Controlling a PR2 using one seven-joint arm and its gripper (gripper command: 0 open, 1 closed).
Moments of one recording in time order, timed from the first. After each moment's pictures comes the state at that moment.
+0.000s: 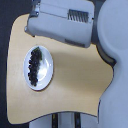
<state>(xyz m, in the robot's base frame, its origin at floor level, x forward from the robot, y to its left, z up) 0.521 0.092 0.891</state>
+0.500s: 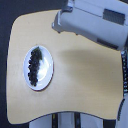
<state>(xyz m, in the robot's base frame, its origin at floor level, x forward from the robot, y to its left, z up) 0.525 -0.053 0.897</state>
